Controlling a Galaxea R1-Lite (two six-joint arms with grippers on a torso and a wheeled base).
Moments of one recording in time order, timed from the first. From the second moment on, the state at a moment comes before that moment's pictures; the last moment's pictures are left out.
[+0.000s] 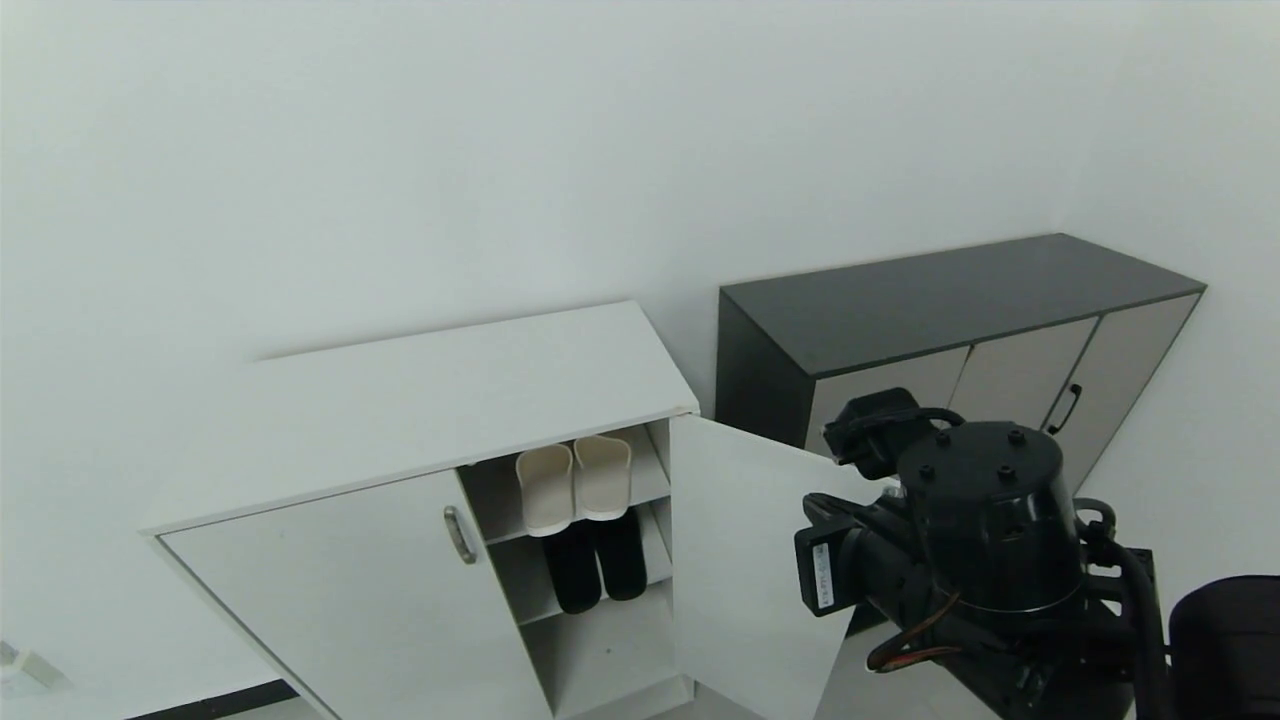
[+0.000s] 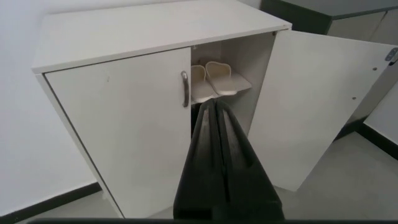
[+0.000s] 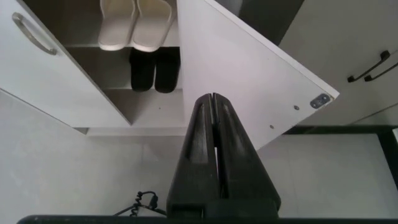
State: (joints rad) left arm 0.00 0.00 0.00 0.00 -0.07 -0.01; right arm 0.94 1.68 -0.77 -0.52 -0.59 0.22
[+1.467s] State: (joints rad) left arm 0.00 0.00 0.00 0.00 -0.07 -0.01; right arm 0.54 1.91 -1.34 -0.29 -0.38 0.15
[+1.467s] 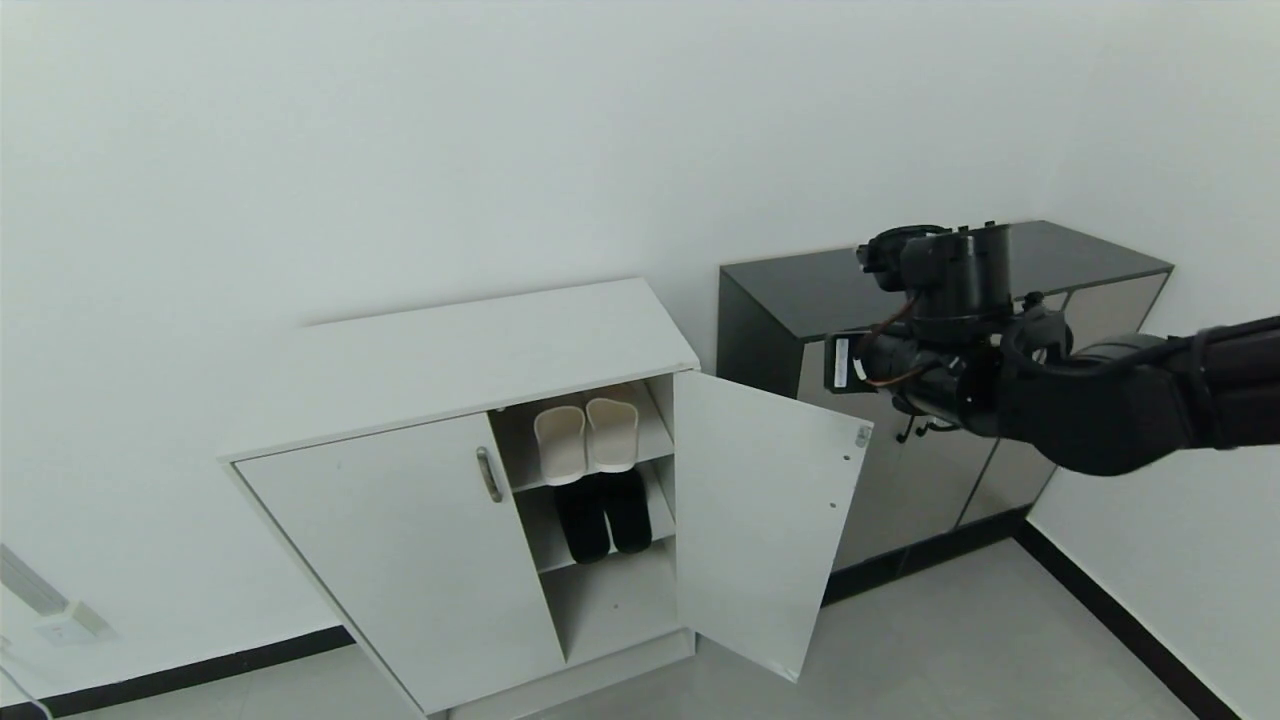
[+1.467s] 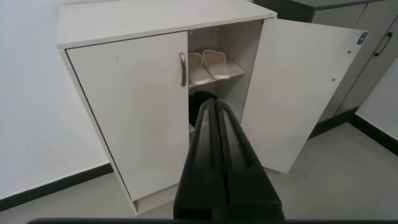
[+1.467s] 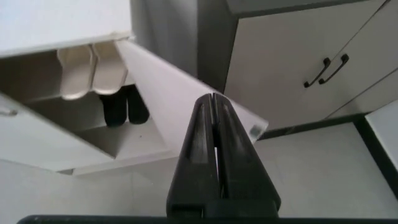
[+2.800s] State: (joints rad) left arm 0.00 0.00 0.00 0.01 -0.07 -0.01; right arm 0.36 2.29 -1.62 -0.23 -0.28 0.18
